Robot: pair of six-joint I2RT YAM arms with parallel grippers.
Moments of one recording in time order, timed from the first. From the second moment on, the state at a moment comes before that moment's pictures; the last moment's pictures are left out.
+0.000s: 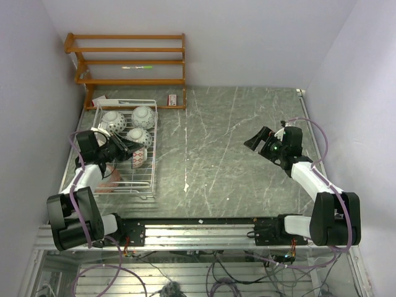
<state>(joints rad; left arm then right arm) 0.28 1.27 0.53 0.13 0.90 -0.81 0.01 1.26 0.61 0.02 -0.37 0.57</state>
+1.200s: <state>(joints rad) 0.22 0.88 0.57 -0.35 0.68 -0.83 0.01 1.20 0.61 -0.01 -0.36 0.57</state>
